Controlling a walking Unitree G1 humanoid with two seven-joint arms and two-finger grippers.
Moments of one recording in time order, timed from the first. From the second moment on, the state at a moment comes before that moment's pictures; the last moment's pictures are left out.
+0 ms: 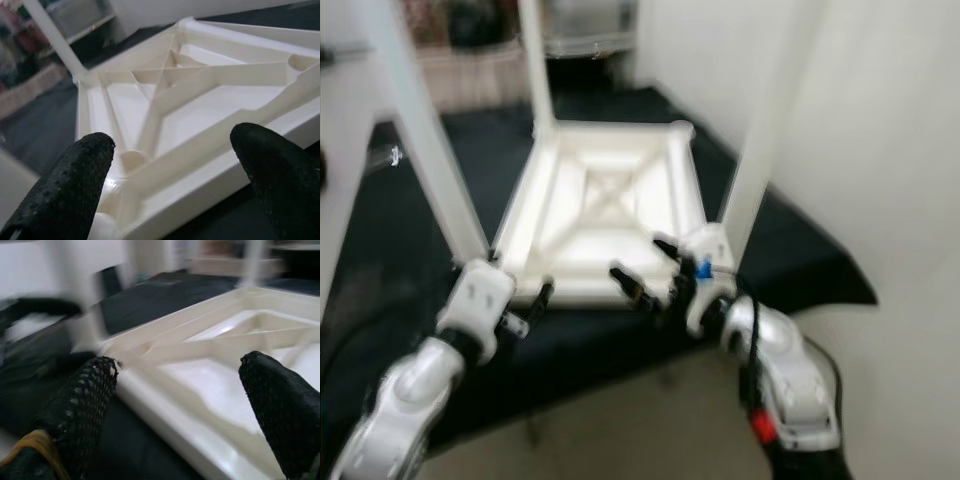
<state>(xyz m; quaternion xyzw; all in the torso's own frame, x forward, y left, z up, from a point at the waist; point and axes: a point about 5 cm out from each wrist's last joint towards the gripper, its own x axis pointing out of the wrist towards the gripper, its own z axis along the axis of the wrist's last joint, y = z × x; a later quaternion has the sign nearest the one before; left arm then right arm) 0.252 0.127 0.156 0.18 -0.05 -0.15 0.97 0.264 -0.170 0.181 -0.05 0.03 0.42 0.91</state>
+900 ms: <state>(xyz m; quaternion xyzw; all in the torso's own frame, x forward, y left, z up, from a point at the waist) 0.206 0.103 0.153 0.08 -0.05 -0.40 0.91 0.286 -0.286 0.237 -0.12 0.06 0.40 0.91</state>
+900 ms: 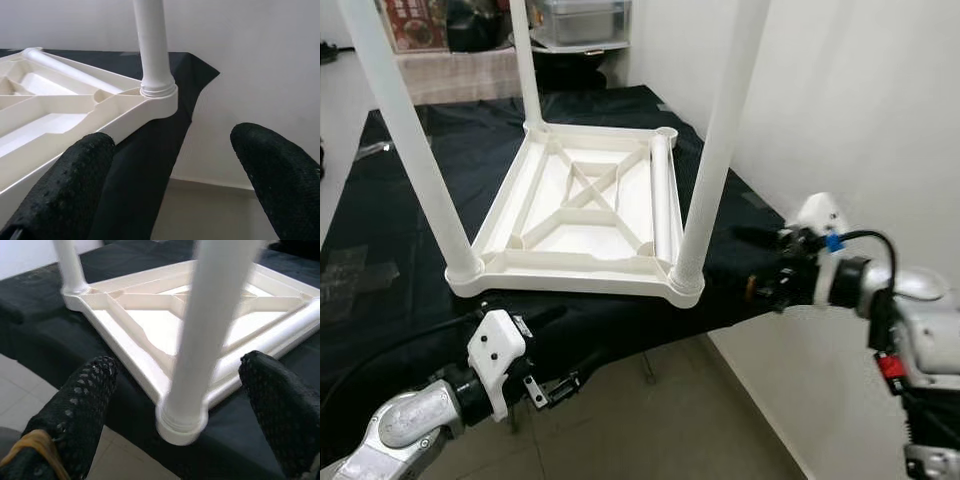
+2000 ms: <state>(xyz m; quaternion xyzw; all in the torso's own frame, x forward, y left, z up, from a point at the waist) 0.202 0.109 0.162 0.05 -0.07 -0.41 0.91 0.312 -0.280 0.243 -0.12 0.04 0.47 0.87</state>
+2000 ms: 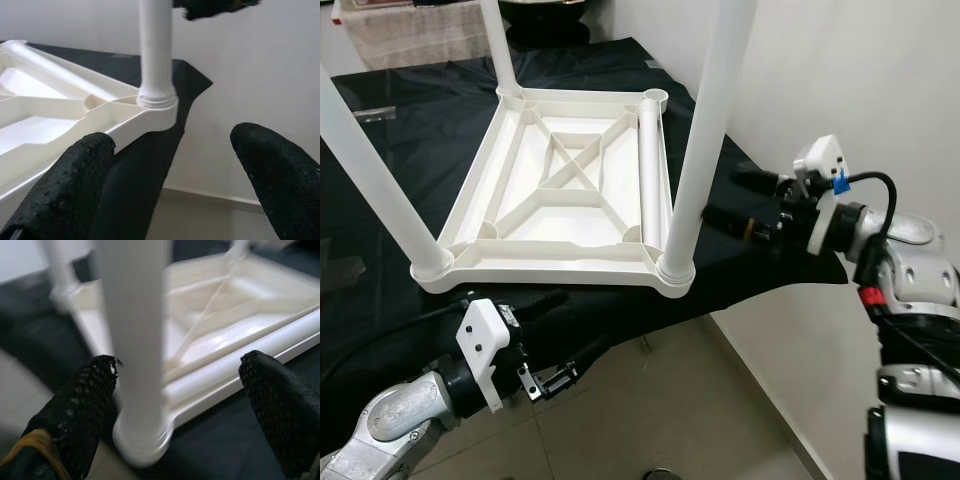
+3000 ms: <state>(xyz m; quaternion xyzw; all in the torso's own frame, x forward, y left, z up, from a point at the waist) 0.203 0.108 0.164 0.05 -0.07 -0.41 0.91 0.324 -0.245 0.275 -0.11 -0.02 0.52 0.84</state>
